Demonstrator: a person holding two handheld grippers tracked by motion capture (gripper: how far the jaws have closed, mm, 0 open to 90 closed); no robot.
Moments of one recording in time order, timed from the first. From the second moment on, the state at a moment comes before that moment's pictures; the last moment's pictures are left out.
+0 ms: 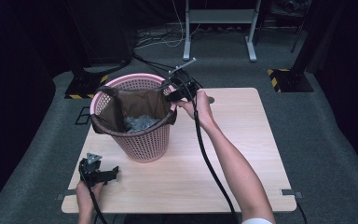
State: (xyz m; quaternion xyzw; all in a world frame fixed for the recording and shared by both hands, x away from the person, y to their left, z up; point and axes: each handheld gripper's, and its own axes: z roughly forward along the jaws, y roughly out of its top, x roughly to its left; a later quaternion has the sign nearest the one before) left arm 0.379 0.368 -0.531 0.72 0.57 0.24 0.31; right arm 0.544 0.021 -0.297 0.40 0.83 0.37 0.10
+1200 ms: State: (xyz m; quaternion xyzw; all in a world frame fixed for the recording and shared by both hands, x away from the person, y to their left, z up) left arm 0.379 0.368 -0.531 0.72 0.57 0.24 0.31; right arm 0.519 -0.075 -0.298 0.45 0.80 0.37 0.12
